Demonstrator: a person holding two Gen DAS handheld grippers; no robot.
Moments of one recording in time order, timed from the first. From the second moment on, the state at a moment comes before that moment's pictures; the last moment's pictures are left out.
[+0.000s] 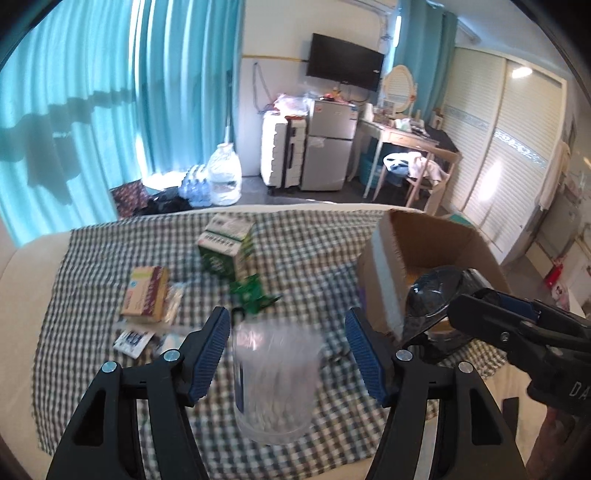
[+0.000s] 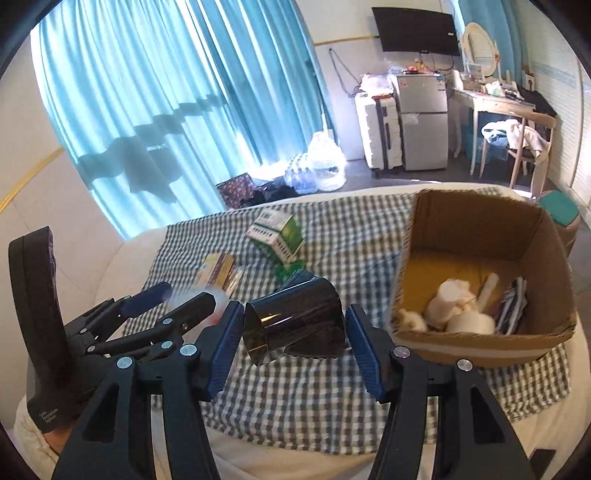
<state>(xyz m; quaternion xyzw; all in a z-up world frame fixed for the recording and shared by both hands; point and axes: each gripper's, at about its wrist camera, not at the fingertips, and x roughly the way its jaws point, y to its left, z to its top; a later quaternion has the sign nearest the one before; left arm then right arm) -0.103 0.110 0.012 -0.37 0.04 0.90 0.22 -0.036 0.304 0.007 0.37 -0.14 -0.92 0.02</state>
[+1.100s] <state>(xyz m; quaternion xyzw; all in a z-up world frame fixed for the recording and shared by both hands) -0.171 0.164 -0.201 -0.54 0.08 0.82 0.19 -0.074 0.413 -0.054 0.40 -0.20 -0.89 -0.04</state>
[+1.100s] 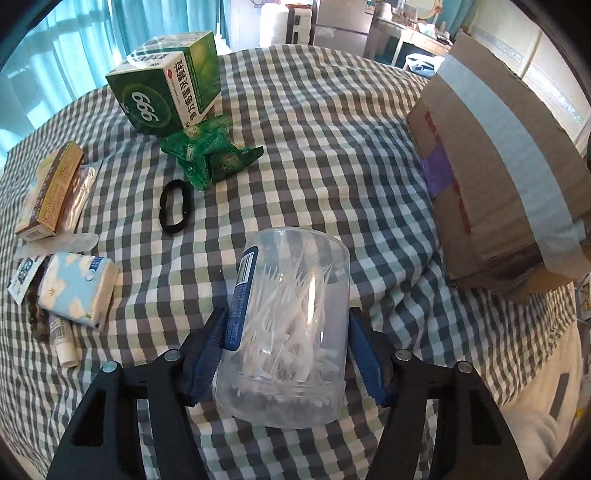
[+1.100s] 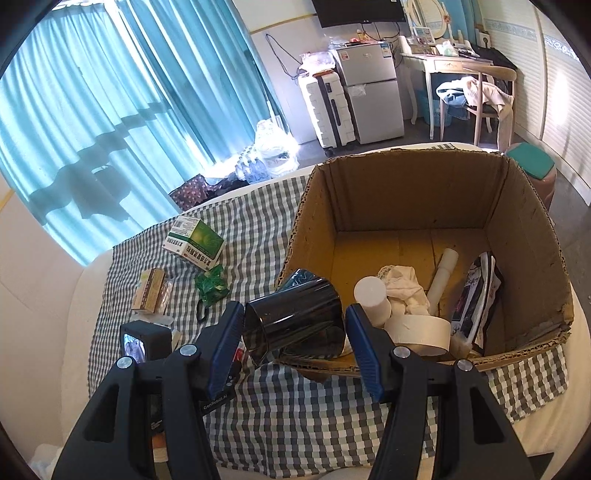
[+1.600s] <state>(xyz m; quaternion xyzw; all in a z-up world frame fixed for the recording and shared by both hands) -0.139 0.185 -0.057 -0.43 0.02 0.86 0.26 -0.051 0.427 -0.025 0.37 -0.20 -0.91 -0.06</state>
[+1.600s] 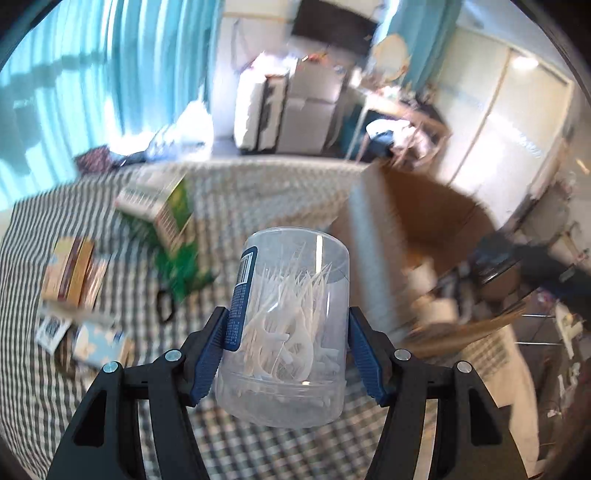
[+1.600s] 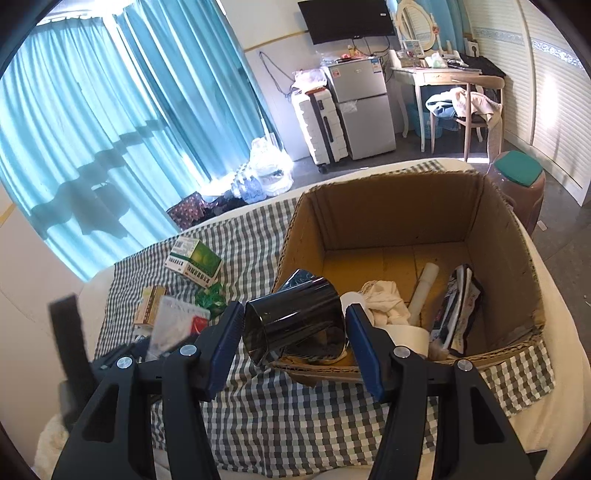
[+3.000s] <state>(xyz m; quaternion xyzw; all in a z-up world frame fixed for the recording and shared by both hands) -0.082 0.138 0.032 -0.33 0.10 0.92 0.17 0.001 0.366 0.039 0.28 -0.15 -0.95 -0.06</state>
